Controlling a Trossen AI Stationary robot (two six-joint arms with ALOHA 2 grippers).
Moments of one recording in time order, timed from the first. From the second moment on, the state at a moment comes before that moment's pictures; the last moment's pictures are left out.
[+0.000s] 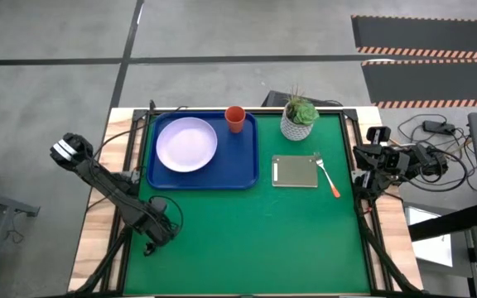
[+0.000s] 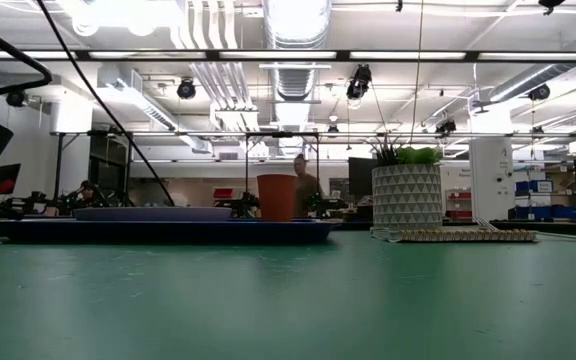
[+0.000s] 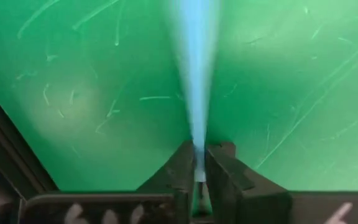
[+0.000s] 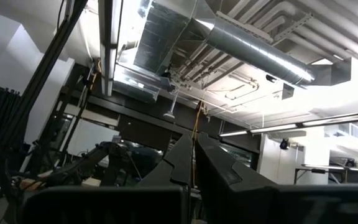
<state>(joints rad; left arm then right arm) -0.74 1.39 0.64 -0.79 0.06 -1.98 0.31 0.03 0.26 0.42 0.31 -0.60</state>
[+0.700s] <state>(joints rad) -0.72 1.42 1.01 -0.82 -0.16 -1.52 0.31 0.04 0.31 0.38 0.57 -0.37</state>
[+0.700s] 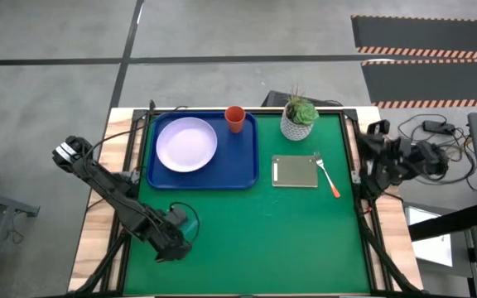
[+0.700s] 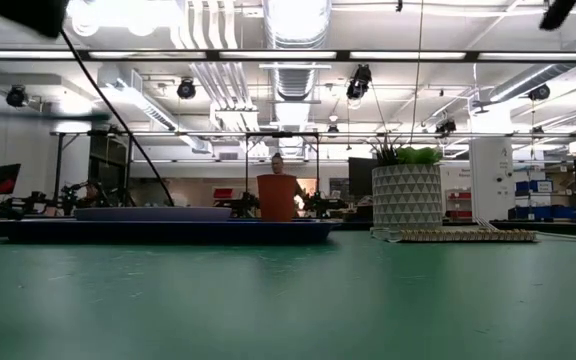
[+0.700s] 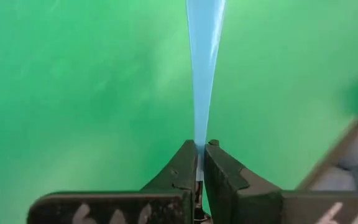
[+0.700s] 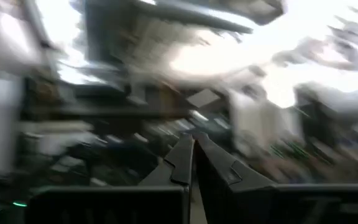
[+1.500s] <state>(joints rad) -0.55 1.72 1.43 -0.82 -0.16 -0.68 0.31 0.05 0.41 0.16 0.05 -0.24</state>
